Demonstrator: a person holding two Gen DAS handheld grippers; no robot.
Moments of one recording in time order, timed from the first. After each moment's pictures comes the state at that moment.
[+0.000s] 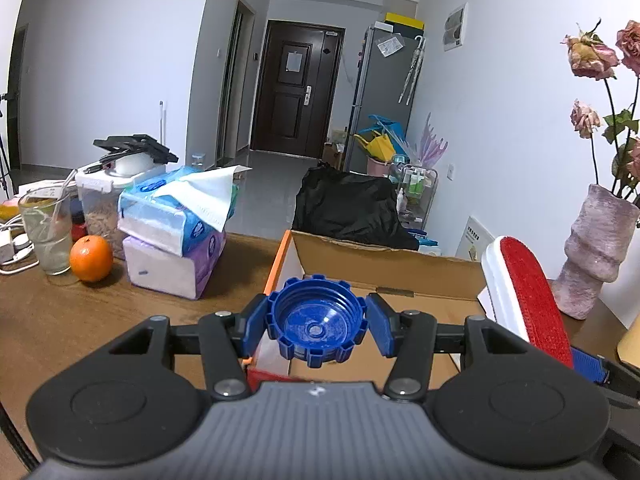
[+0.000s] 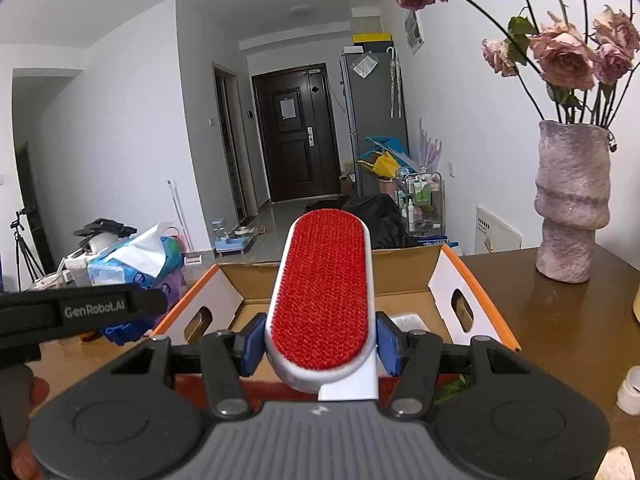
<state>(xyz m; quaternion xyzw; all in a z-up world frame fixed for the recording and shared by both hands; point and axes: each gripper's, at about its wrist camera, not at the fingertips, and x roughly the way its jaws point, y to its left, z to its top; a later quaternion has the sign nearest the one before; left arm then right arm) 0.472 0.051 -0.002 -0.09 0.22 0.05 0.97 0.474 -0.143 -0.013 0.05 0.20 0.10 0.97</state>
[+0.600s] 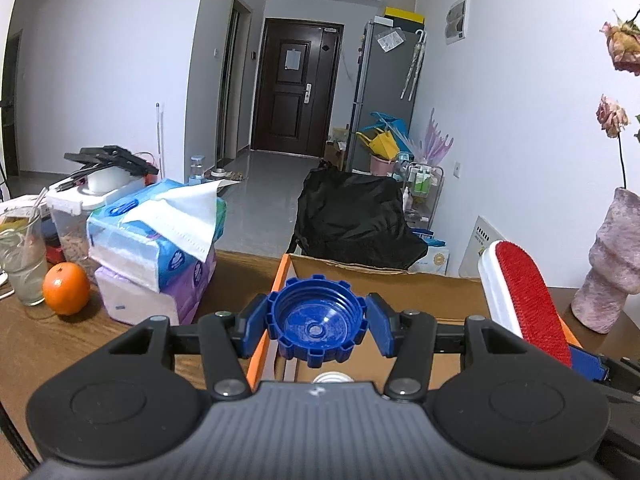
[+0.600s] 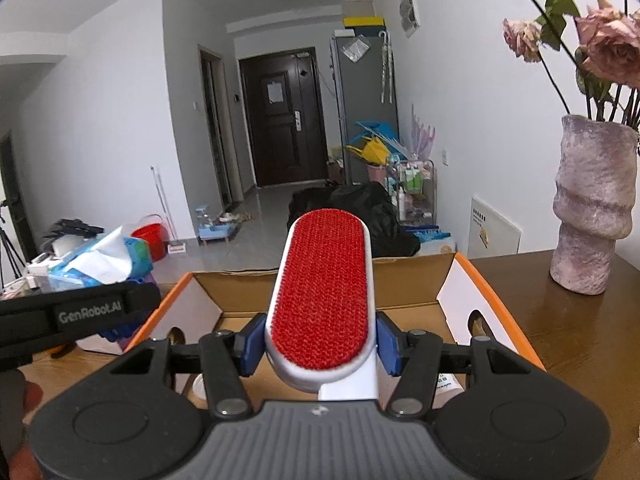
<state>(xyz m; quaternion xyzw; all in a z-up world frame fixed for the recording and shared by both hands) 0.536 0.057 -0.005 -0.07 0.23 0.05 0.97 0.543 -0.126 -0.016 0.04 0.23 0.07 0.97</state>
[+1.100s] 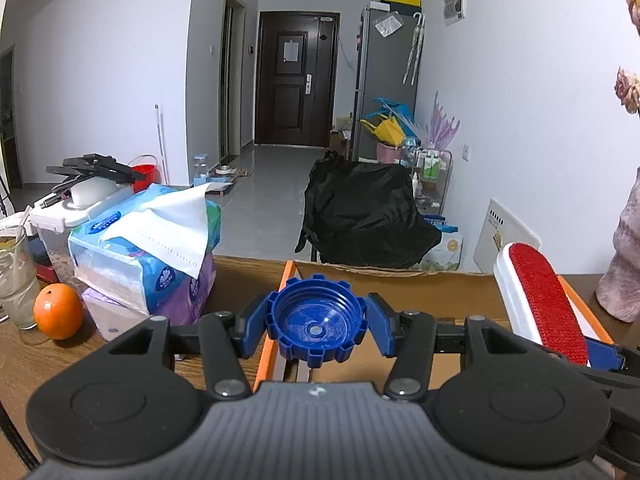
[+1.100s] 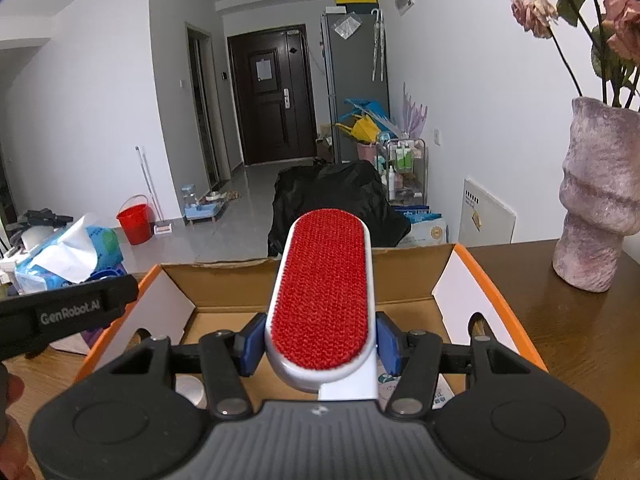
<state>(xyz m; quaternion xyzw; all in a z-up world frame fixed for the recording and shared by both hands) 0.574 0.056 -0.014 -0.04 0.25 0.06 0.97 0.585 -0.126 -0.024 0.04 0.27 0.06 0.96</state>
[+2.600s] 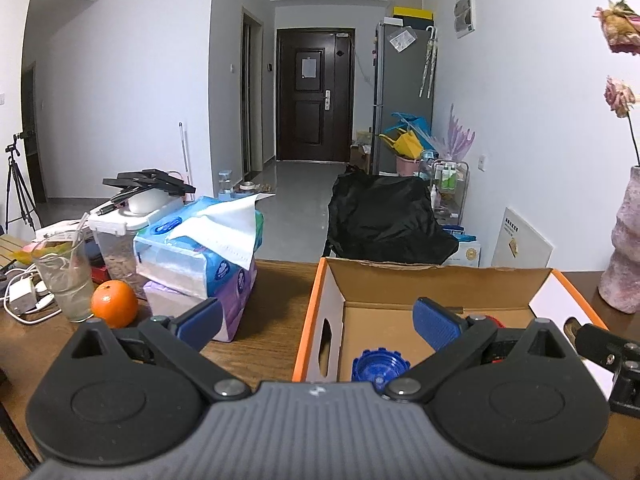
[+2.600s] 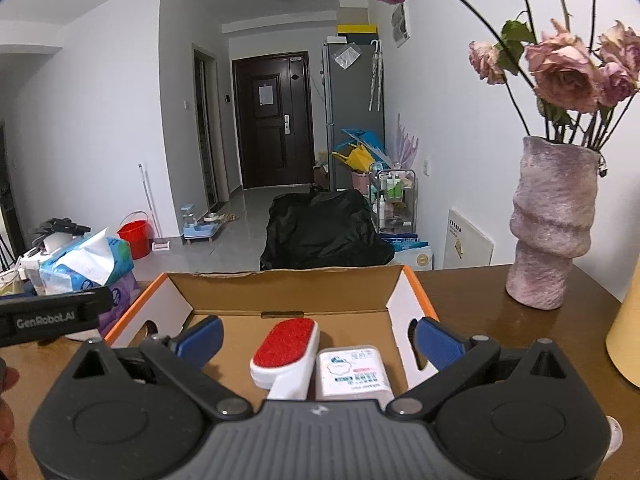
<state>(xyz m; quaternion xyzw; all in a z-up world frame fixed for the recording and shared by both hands) 0.508 0.056 0.005 -0.02 0.22 0.09 0.97 0.510 -0.166 0.005 0.02 0.22 0.05 0.97</state>
